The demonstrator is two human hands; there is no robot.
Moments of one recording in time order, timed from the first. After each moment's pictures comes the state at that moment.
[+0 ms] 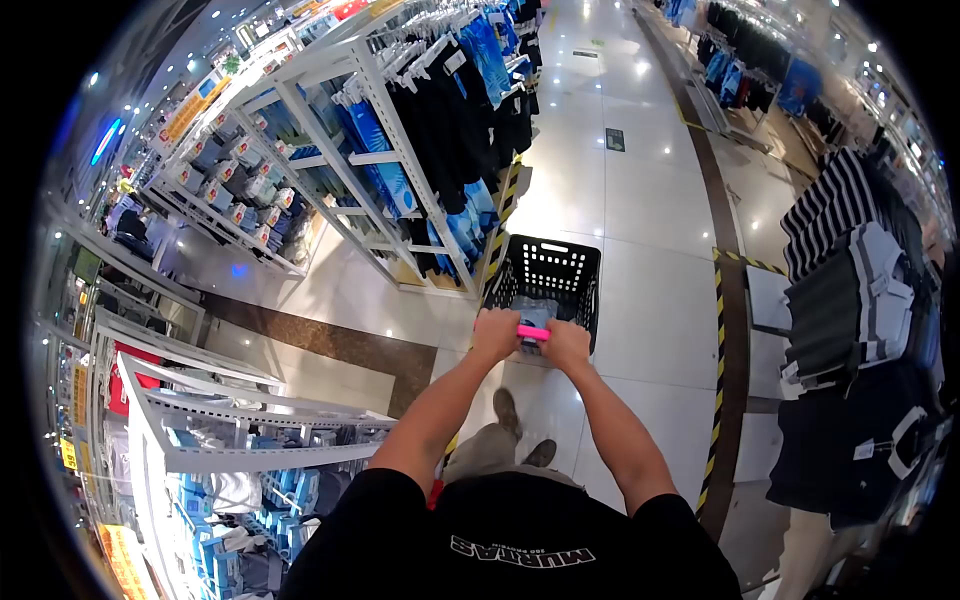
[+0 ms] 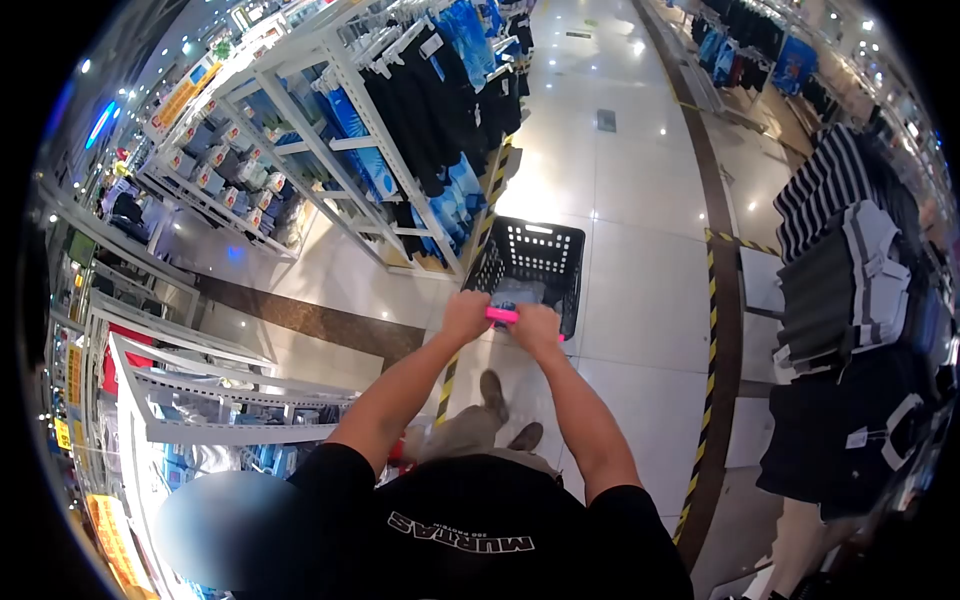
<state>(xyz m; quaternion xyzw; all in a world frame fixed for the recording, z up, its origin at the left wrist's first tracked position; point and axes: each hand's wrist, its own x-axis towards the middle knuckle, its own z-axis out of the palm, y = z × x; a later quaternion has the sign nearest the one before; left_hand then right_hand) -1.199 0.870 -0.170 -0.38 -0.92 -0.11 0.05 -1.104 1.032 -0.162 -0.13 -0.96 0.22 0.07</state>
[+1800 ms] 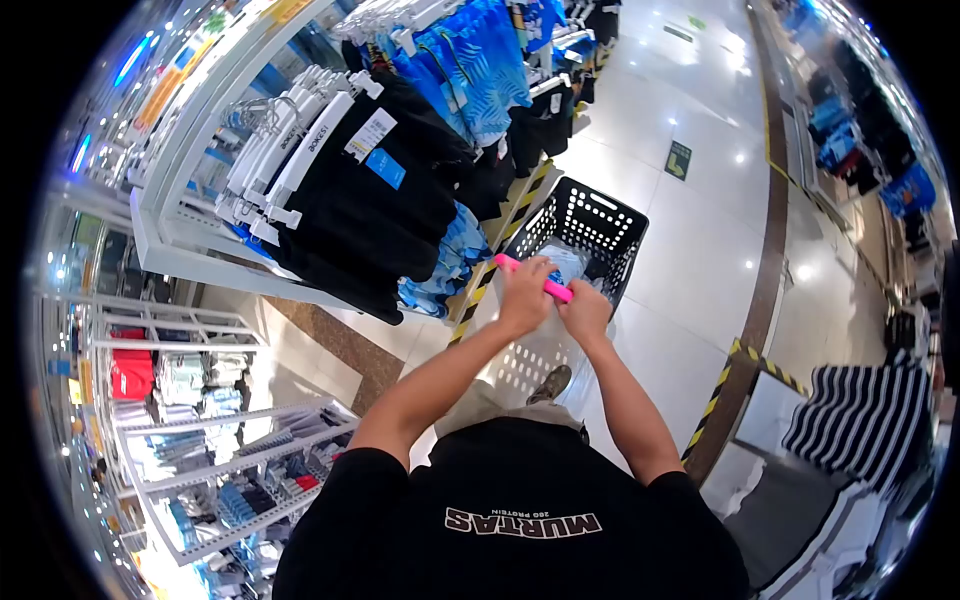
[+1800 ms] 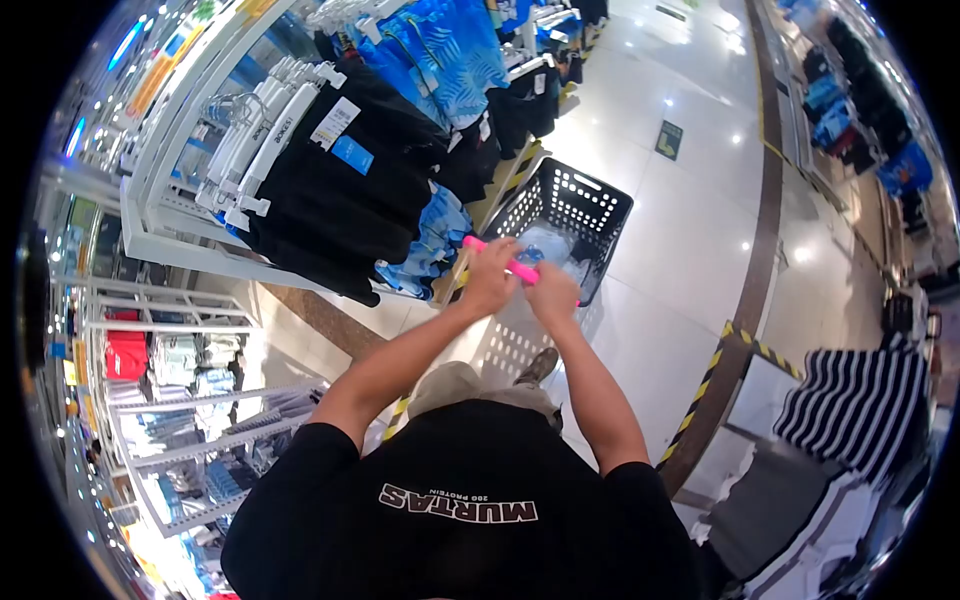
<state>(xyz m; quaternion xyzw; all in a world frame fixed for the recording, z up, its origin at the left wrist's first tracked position) -1.651 1.246 -0.144 -0.24 -0.90 -0.34 0.11 -1.617 1.393 -0.177 -0.07 -0.95 0.28 0.08</state>
